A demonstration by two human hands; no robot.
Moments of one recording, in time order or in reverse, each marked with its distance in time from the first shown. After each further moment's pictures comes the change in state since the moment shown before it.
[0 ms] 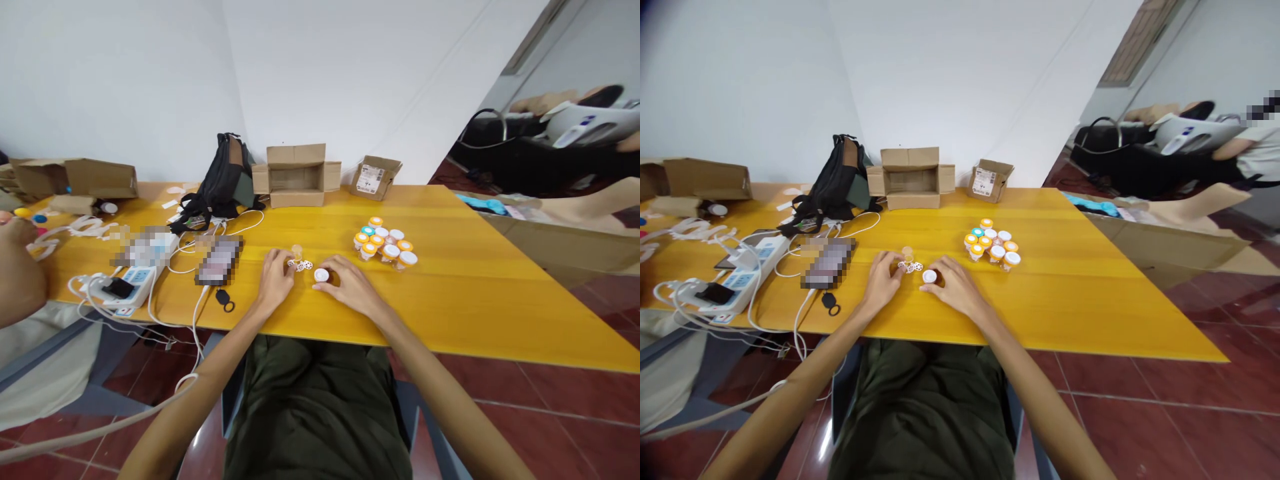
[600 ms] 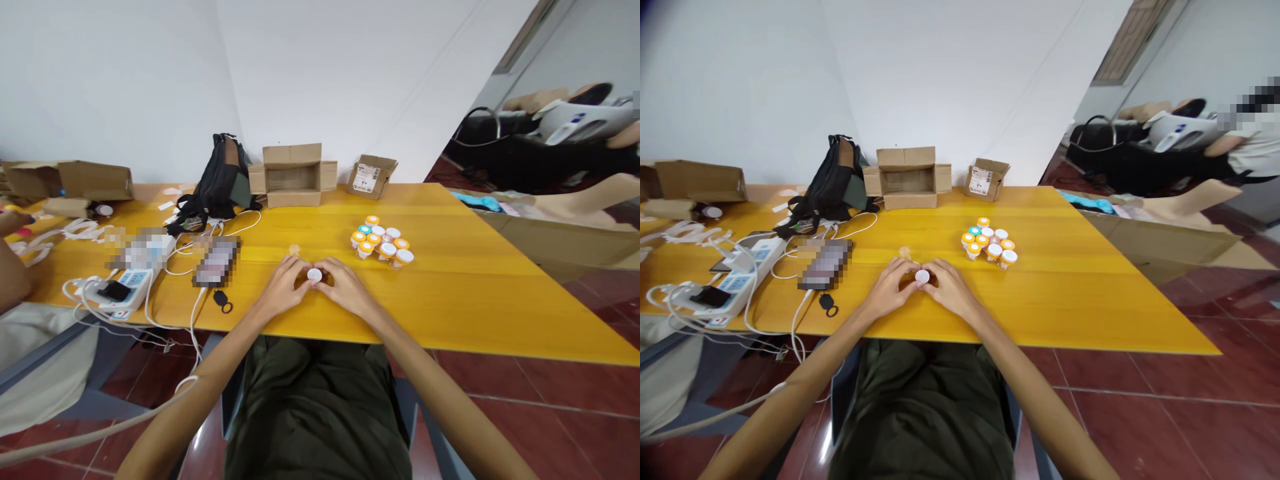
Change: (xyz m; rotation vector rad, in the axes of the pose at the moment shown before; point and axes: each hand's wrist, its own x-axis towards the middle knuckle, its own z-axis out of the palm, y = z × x) left_hand -0.007 0.016 -0.001 -0.046 -0.309 0.220; right_hand 0.000 -0.007 0.008 0.072 -0.014 0.006
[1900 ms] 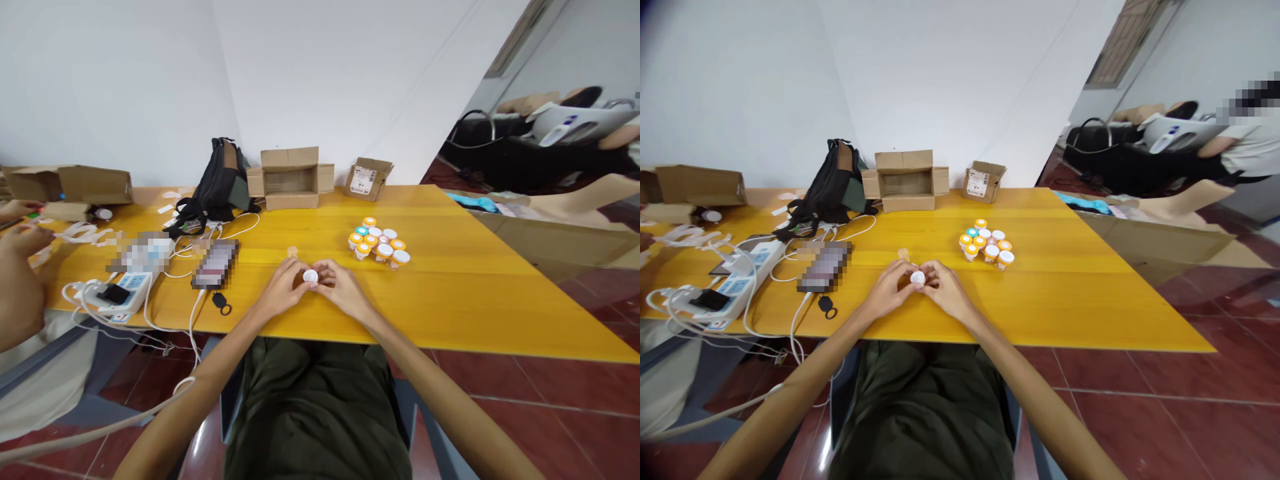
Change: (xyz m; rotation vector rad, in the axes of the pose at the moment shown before) left_hand 0.001 -0.001 0.000 -0.079 -0.007 -0.038; right_hand -0.004 -0.001 0.009 0.550 0.043 0.234
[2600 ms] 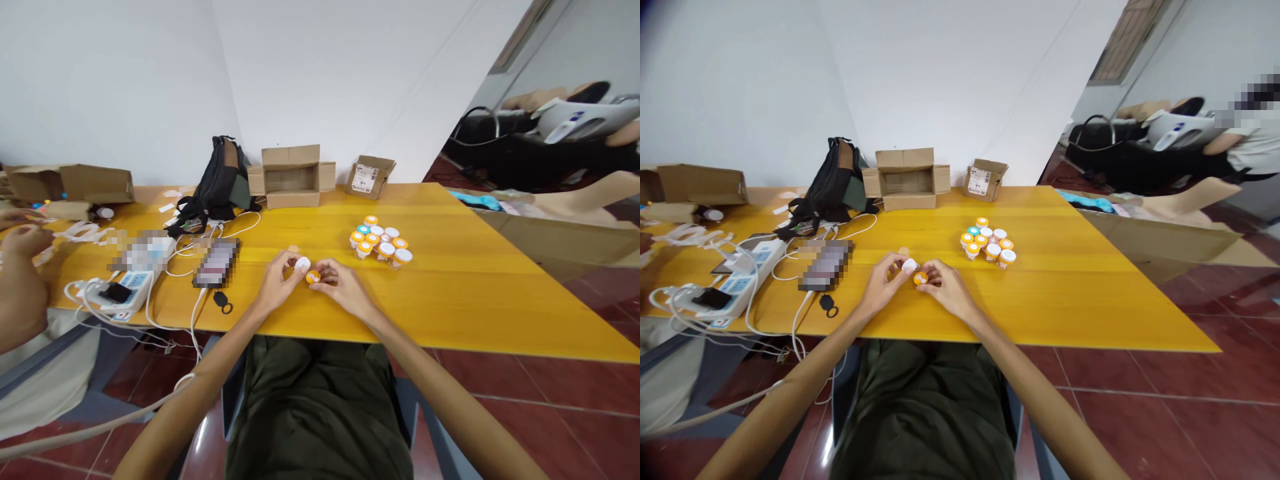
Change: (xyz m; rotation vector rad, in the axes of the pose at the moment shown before) left_hand 0.002 0.000 -0.004 -0.028 0.205 -0.012; right_hand 0.001 0.006 -0.002 0.006 -0.022 -0.006
